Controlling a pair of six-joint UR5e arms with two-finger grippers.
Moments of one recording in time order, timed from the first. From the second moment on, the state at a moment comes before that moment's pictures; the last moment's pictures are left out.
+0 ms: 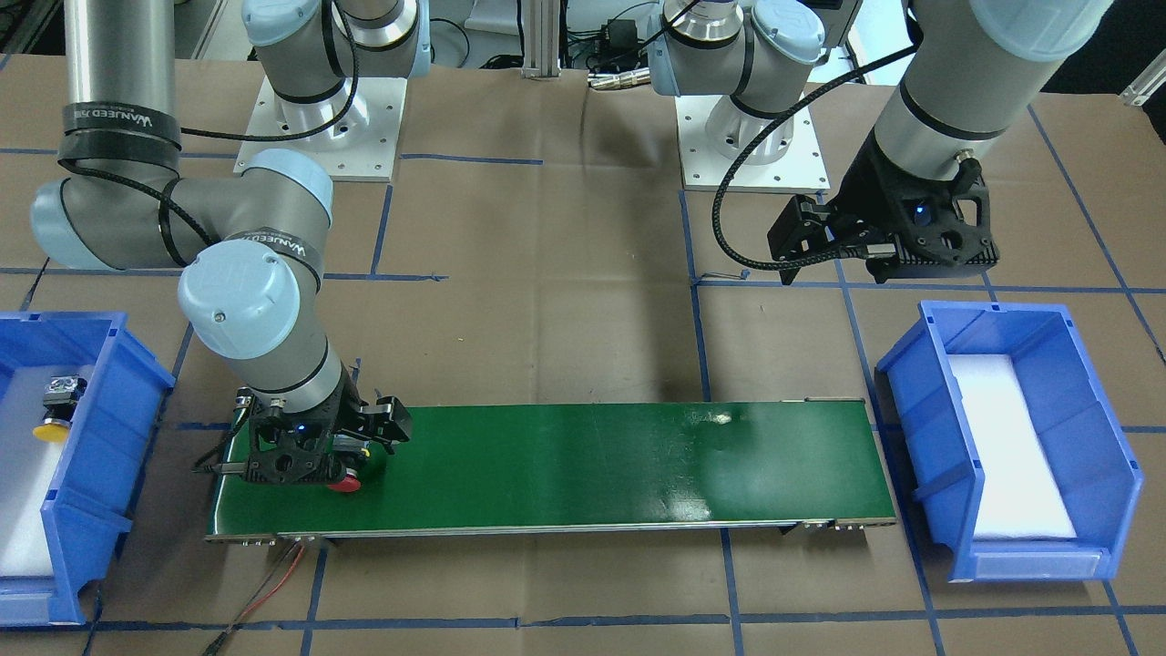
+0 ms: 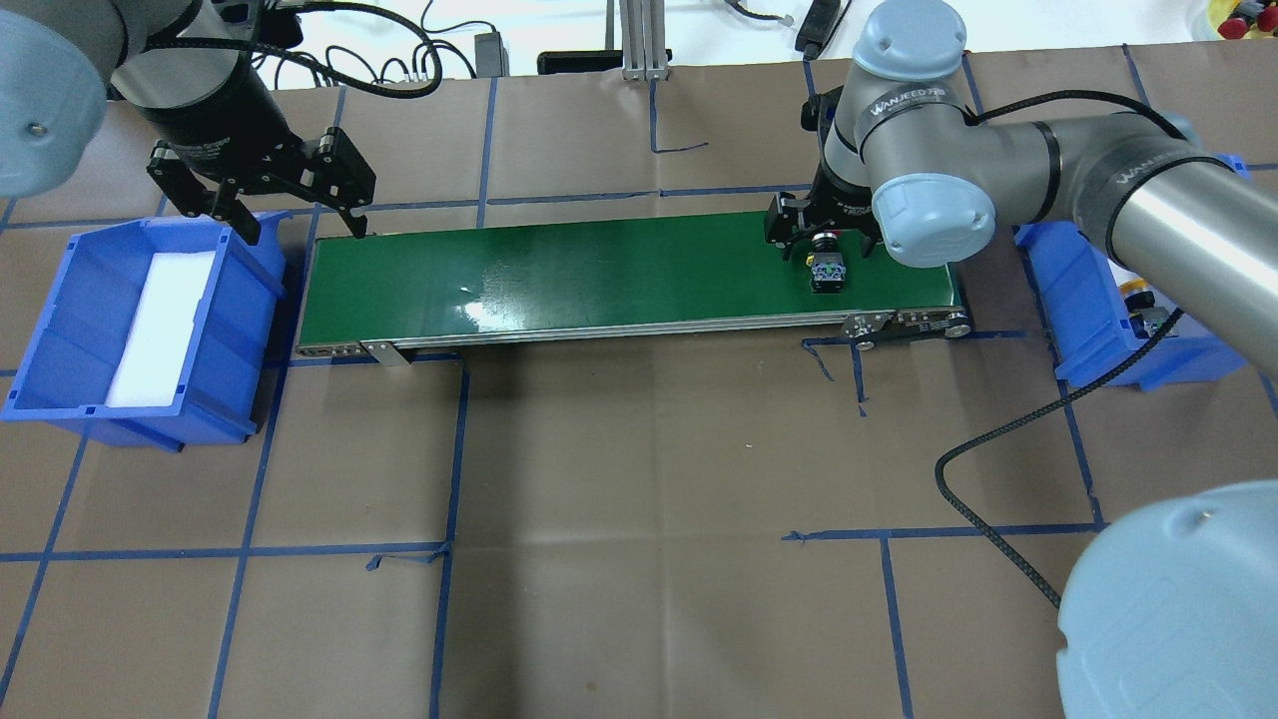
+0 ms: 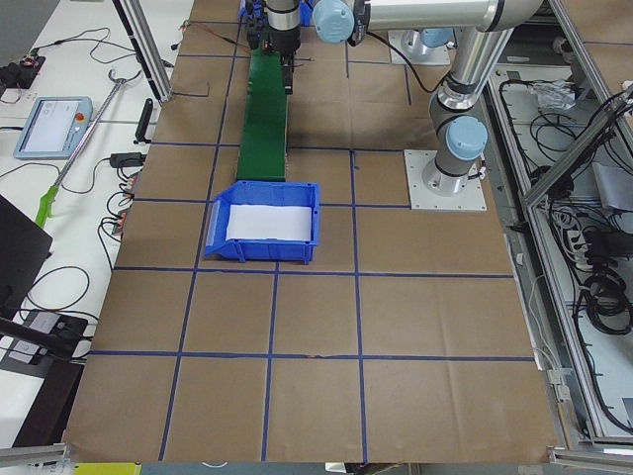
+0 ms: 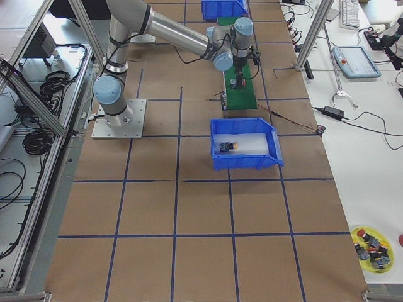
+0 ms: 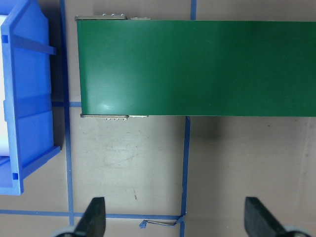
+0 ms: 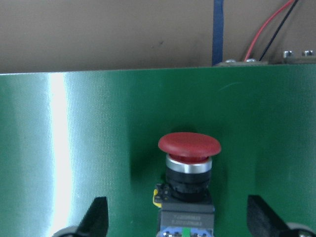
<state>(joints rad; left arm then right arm) -1.50 -1.64 -1.53 -1.57 1.58 0.05 1.62 -1.15 1.67 -2.13 -1.55 0.05</state>
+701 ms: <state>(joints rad) -1.50 -1.64 -1.53 -1.57 1.58 0.05 1.54 -1.15 1.66 -2.06 -1.58 0.02</state>
